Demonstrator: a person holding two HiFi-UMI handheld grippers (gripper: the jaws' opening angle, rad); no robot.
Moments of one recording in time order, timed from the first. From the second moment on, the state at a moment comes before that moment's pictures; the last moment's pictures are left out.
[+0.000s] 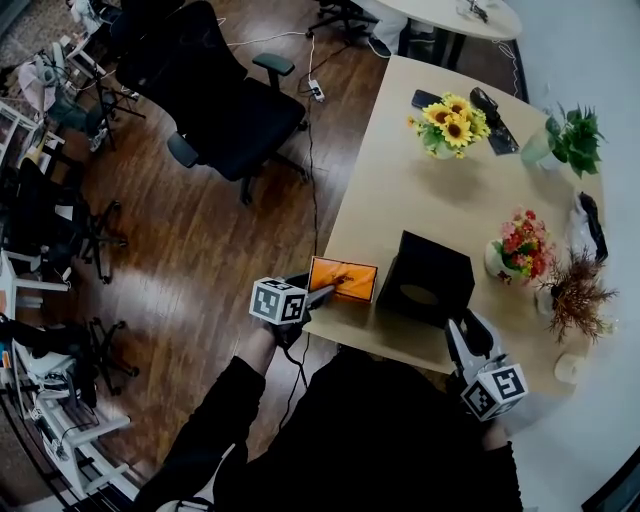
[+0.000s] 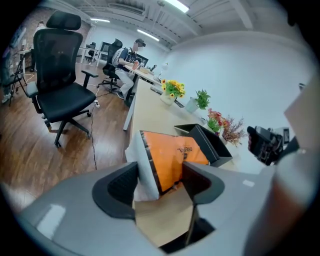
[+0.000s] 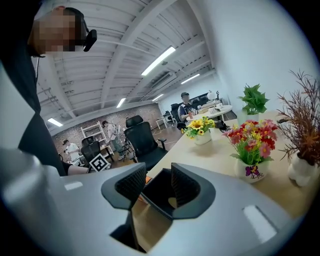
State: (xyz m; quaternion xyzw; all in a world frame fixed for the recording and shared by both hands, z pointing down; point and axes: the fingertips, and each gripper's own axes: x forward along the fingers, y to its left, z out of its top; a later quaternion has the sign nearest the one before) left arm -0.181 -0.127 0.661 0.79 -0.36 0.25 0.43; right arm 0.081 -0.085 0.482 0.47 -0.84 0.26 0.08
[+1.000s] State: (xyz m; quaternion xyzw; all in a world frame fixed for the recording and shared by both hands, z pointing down) left arm -0.088 -0.133 0.530 0.84 -0.31 0.17 0.42; right arm 0.102 -0.063 0.488 0.50 -0.82 0.27 0.05
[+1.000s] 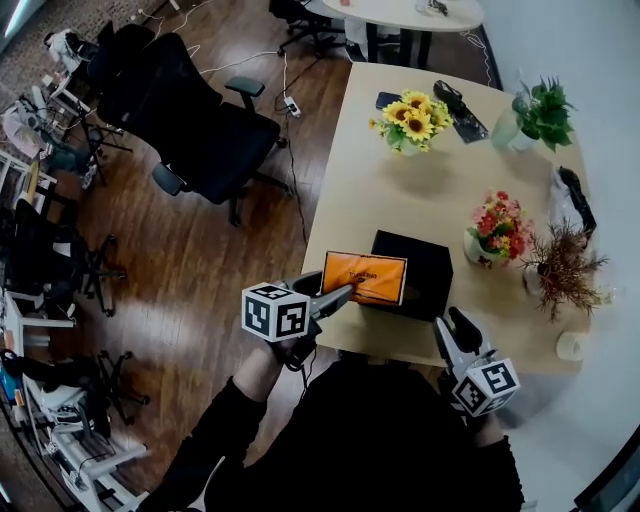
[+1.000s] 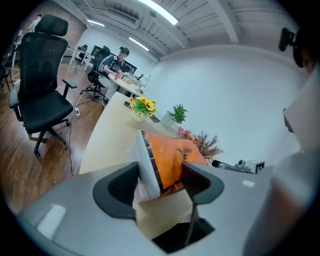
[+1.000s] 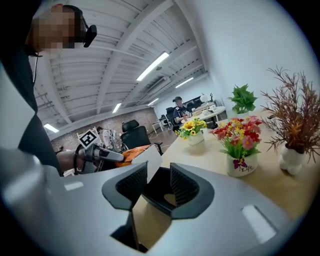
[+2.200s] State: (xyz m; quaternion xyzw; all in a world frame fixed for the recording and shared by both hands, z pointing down) left arm 0.021 -0.121 0.608 0.83 -0.30 0.30 0.36; right arm 0.153 -0.043 0.502 0.54 -0.79 0.29 0.03
